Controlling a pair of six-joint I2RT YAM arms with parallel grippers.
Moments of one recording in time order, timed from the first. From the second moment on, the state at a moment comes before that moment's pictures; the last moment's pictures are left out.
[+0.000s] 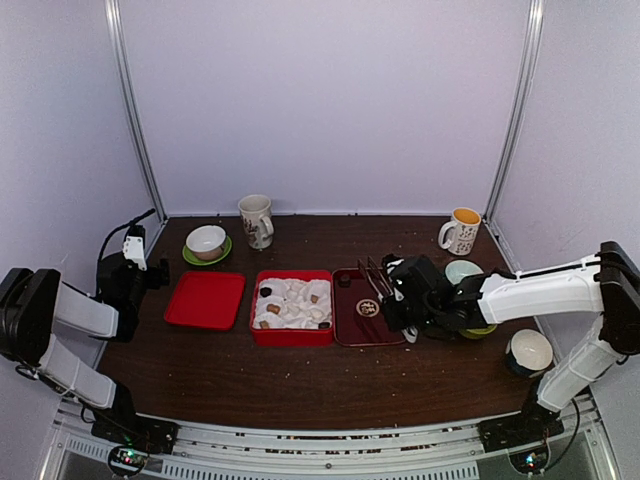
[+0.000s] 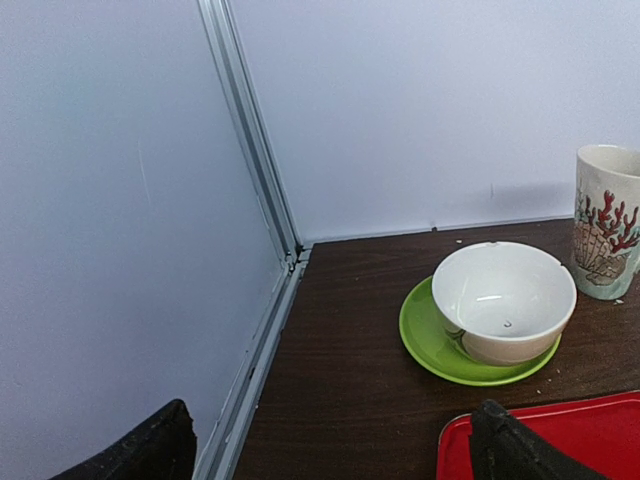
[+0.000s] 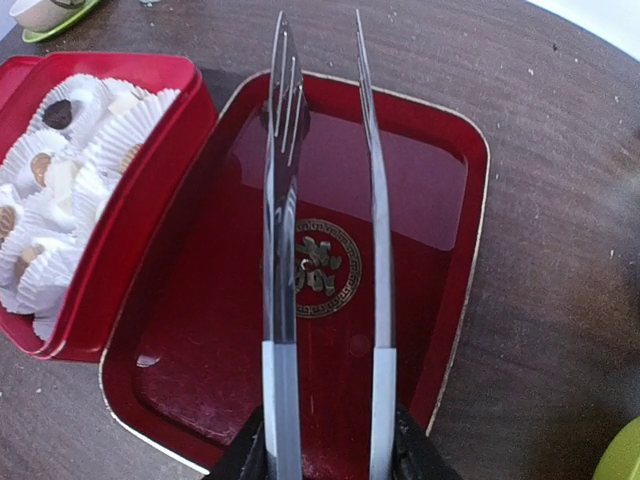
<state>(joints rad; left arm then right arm) 0.01 1.43 0.32 1.01 -0.17 0.18 0.89 1.51 0.82 -0.14 0.35 0.41</state>
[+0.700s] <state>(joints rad) 0.01 1.43 0.32 1.01 -0.17 0.18 0.89 1.66 0.82 -0.11 0.31 0.47</state>
